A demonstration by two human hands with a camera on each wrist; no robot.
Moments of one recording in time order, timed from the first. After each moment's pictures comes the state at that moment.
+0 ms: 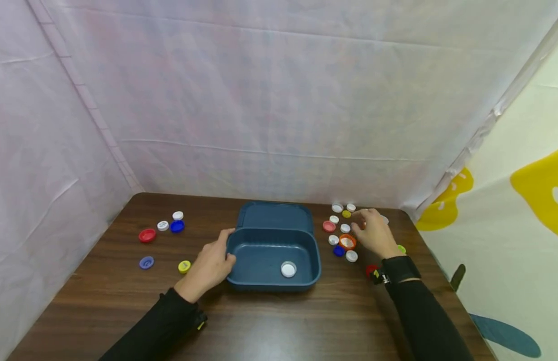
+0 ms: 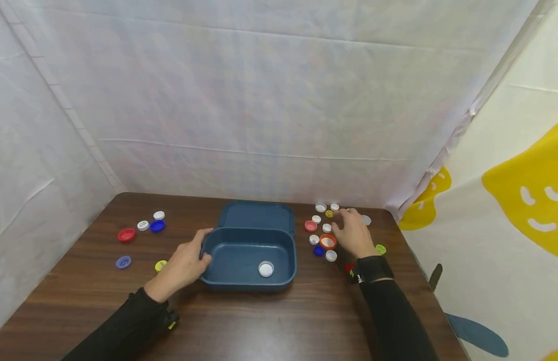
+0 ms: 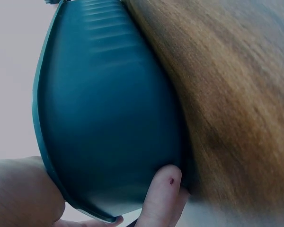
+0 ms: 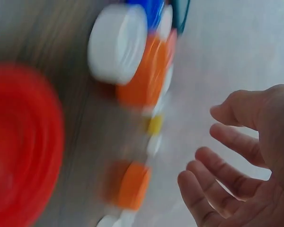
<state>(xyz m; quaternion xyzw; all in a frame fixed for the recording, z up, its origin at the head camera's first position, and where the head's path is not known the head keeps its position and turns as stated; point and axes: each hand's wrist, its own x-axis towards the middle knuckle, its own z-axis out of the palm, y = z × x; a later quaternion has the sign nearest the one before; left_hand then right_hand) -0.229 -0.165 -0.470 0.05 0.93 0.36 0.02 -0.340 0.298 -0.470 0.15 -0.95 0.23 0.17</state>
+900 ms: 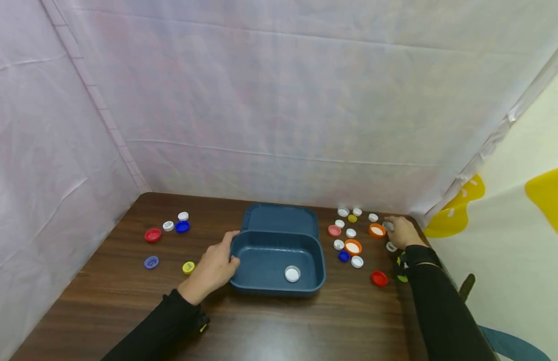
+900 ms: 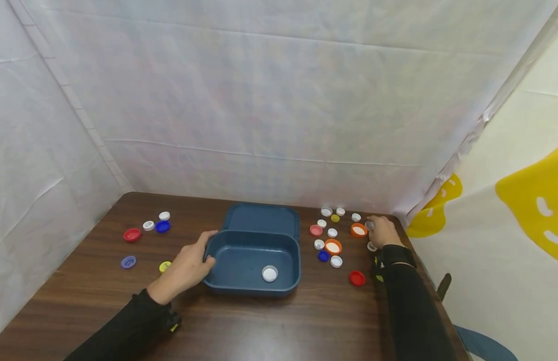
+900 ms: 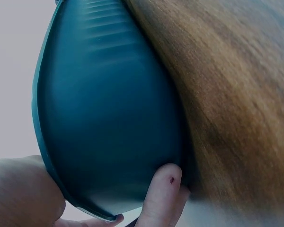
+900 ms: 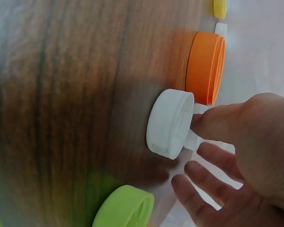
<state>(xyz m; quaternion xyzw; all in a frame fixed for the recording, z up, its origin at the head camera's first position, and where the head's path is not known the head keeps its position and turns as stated) -0.229 -0.164 -0.470 0.04 0.93 0.36 0.03 -0.481 0.472 -0.578 0.13 -0.98 0.14 0.05</state>
